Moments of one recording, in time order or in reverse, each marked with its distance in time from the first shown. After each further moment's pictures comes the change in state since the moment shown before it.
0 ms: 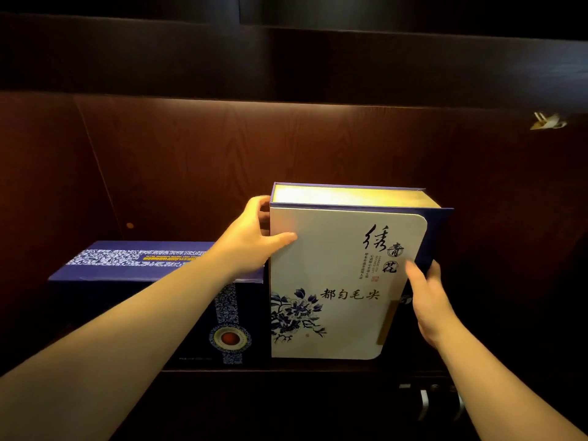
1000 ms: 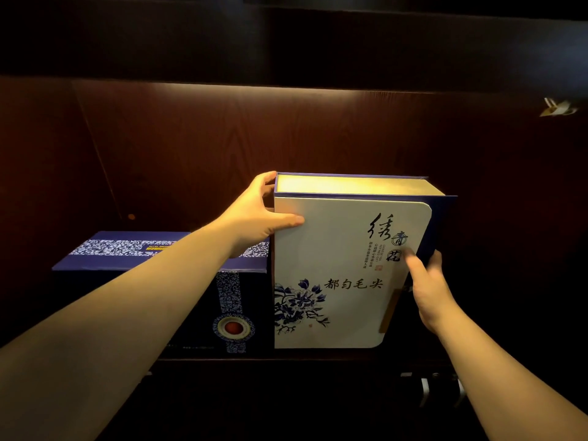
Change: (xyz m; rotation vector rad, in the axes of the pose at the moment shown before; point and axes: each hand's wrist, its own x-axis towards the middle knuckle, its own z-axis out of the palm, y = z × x) left_hand 0.018 0.010 -0.007 -0.160 -0.074 -0.079; right_hand 0.000 -0.001 0.007 -0.015 0.011 0.008
